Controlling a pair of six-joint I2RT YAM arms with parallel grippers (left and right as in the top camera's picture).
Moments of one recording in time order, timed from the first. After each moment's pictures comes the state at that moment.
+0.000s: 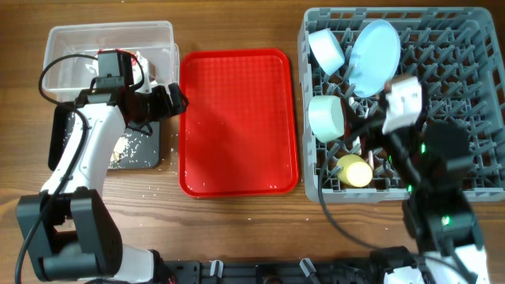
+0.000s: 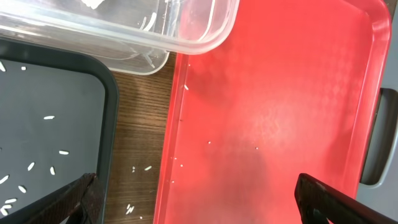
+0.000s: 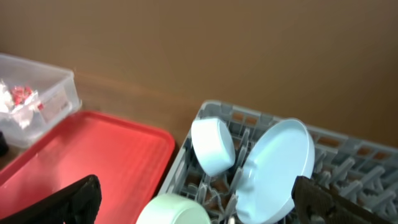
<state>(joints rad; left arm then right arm) 0.06 1.65 1.17 -0.69 0.31 -0.25 0.16 0.77 0.76 -0.25 -0.11 -0.14</state>
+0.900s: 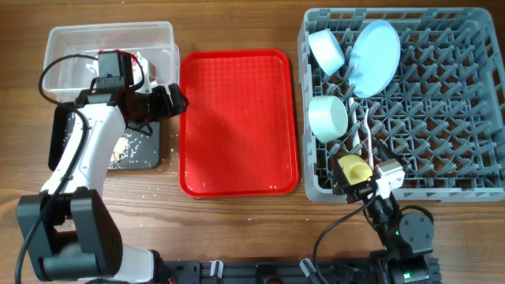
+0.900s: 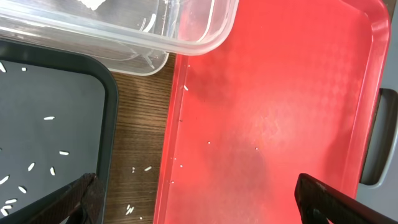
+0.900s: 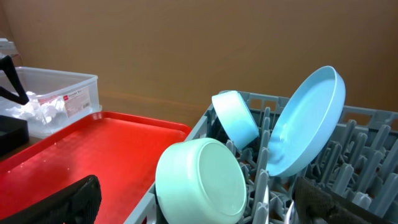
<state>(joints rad) 0.06 1.65 1.17 -0.69 0.31 -0.25 0.16 0.02 0.01 0.01 -0.16 -0.03</state>
